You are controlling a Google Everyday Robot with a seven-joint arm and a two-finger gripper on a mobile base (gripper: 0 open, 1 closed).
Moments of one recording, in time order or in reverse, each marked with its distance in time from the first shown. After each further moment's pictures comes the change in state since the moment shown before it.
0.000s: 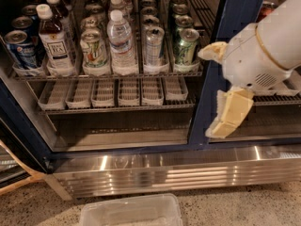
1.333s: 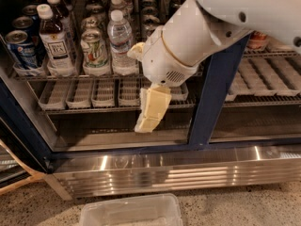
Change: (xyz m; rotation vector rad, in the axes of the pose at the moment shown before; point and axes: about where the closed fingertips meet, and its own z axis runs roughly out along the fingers) arm -0.120 -0.006 0.081 -0.071 -0.132 -0.160
